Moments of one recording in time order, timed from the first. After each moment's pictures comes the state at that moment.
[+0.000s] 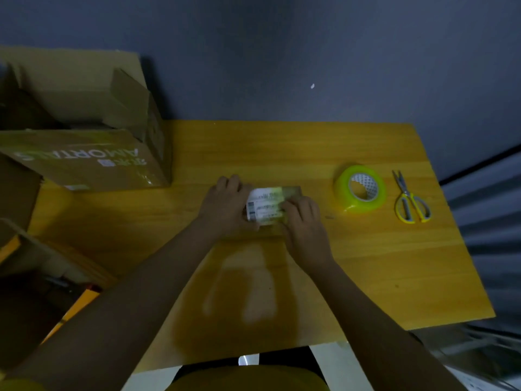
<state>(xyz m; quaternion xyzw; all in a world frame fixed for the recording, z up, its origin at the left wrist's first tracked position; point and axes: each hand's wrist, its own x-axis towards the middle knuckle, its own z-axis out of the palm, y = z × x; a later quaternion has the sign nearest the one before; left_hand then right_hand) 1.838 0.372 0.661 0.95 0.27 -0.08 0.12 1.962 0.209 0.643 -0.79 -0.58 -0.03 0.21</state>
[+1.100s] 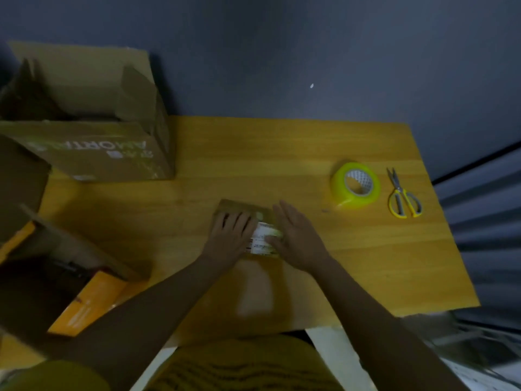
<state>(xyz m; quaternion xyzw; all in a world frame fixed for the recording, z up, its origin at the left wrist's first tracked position) 1.791 0.304 0.614 0.97 0.21 0.05 -0.08 1.950 0.193 0.654 -0.78 -0.58 0.20 0.07</state>
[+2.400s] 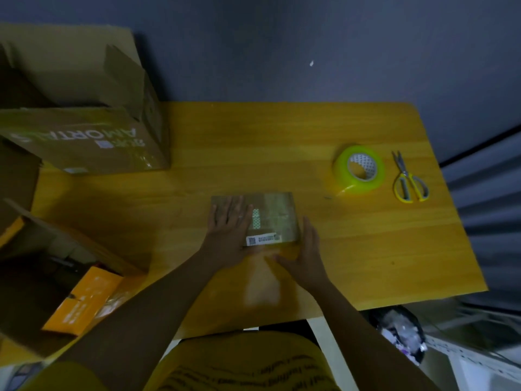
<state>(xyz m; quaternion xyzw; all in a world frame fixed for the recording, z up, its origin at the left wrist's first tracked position) 1.786 0.301 0.594 0.94 0.26 -0.16 0.15 1.921 0.133 0.599 -0.82 -0.32 0.32 0.34</state>
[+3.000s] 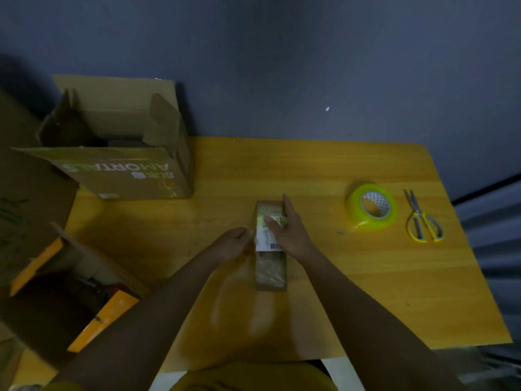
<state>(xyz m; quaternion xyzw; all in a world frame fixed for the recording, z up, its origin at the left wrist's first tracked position) 1.799 0.352 0.647 0.66 0.44 -0.12 0.59 1.945 0.268 0.640 -0.78 -0.32 0.41 0.35</state>
